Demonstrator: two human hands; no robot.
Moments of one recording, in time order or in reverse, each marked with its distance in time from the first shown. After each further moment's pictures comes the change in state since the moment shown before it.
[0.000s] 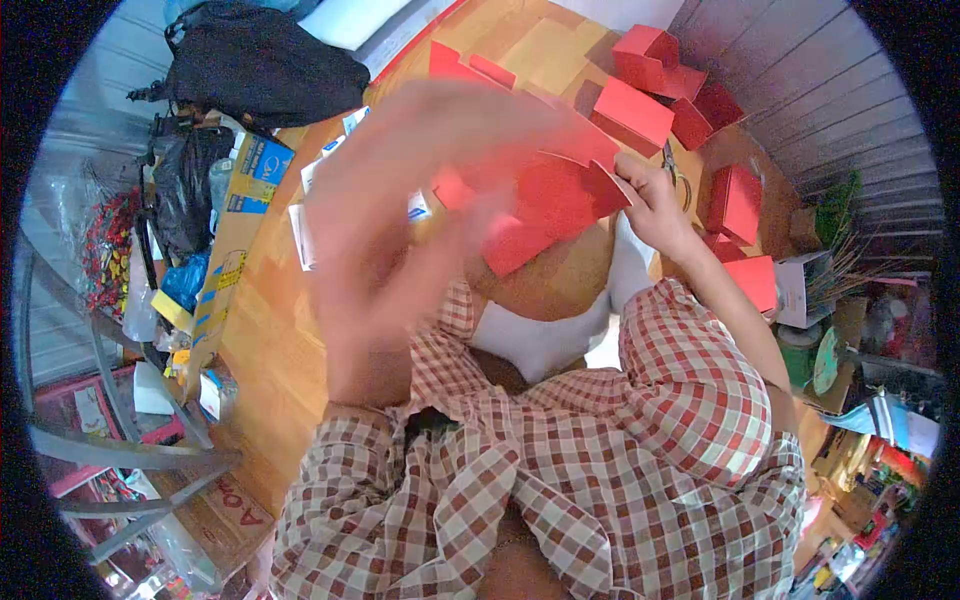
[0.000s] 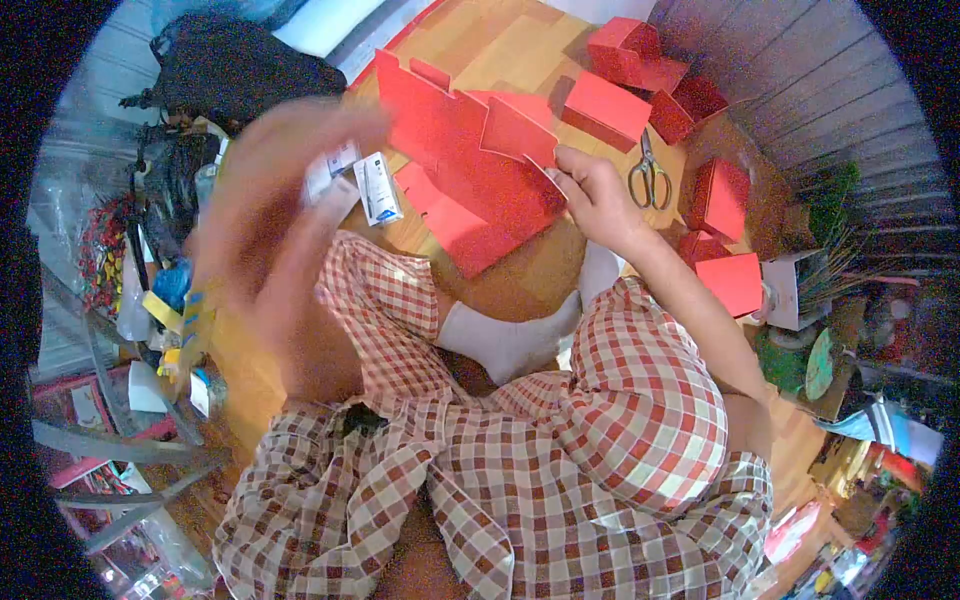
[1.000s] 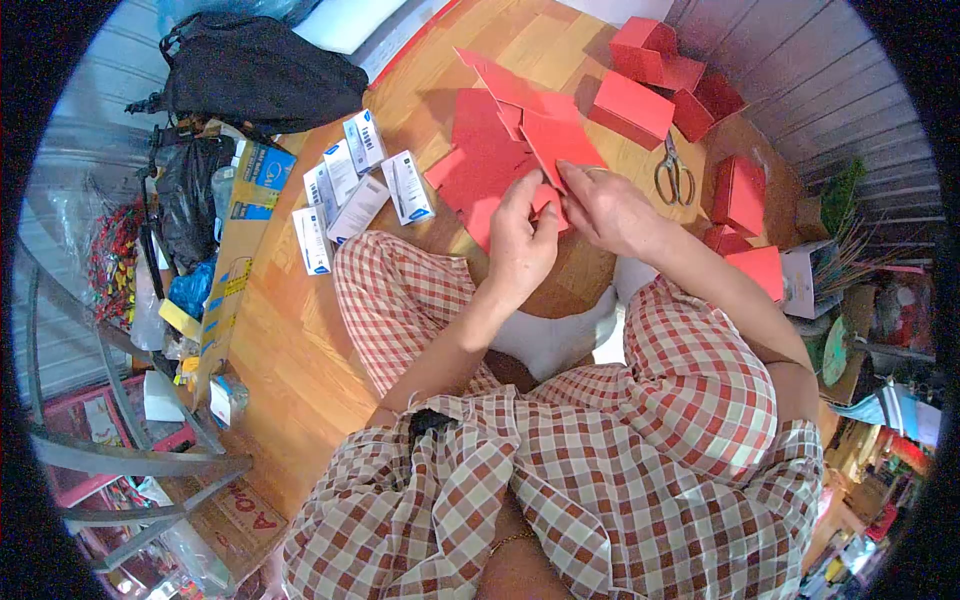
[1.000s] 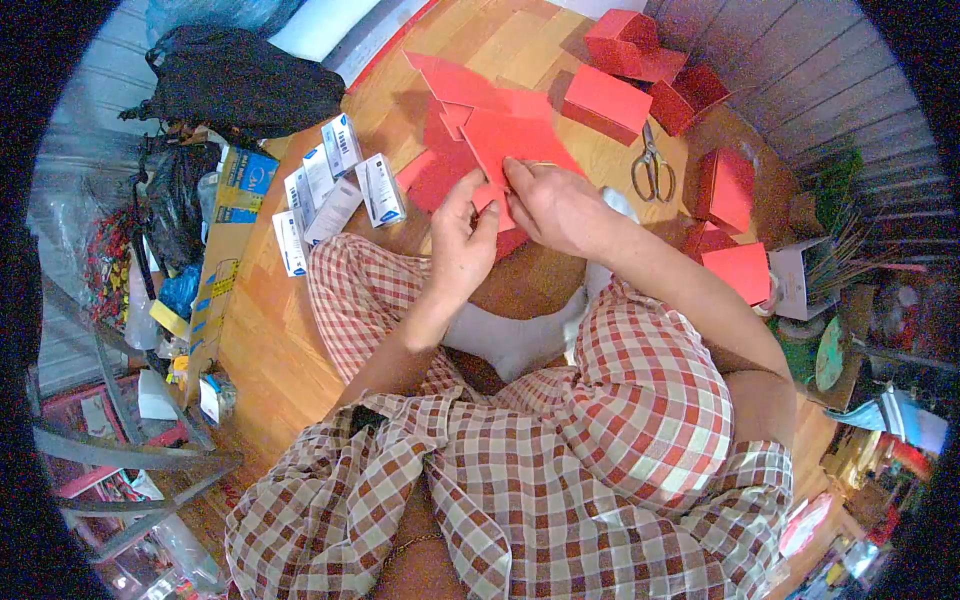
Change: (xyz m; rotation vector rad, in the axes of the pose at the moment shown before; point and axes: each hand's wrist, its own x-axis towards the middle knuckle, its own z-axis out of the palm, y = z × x) left_hand -0.106 -0.129 0.126 -0.190 0.149 -0.565; right_hand 0.018 -0.009 0.050 -0.439 -0.189 -0.186
